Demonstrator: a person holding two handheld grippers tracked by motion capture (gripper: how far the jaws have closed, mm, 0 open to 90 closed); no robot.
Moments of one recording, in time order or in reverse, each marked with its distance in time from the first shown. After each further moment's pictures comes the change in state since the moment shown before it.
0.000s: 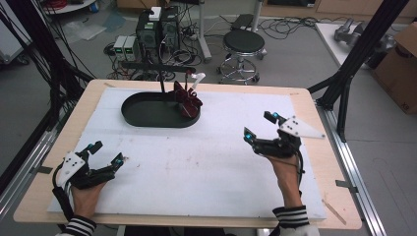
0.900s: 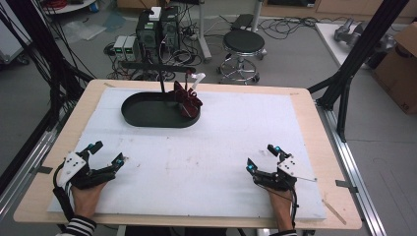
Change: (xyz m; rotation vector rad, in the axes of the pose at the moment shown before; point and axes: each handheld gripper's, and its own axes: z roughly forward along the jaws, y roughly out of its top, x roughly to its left) left arm -0.001 0.000 0.000 0.007 0.002 0.014; right arm 0.016 -0.112 -0.028 -0.020 -0.118 0.021
